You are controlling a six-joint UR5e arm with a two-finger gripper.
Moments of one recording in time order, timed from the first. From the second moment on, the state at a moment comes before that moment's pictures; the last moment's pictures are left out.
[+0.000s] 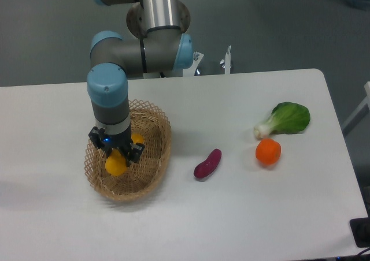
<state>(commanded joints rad) 2.08 -1.89 -1.84 -0.88 1.49 0.50</state>
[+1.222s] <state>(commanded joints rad) 2.07 -1.91 -1.83 -0.88 1.58 0.50</state>
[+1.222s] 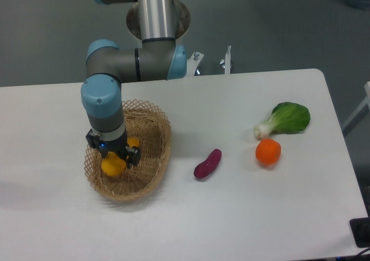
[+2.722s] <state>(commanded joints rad) 2.66 -1.60 -1.71 -1.19 1.60 1.38</state>
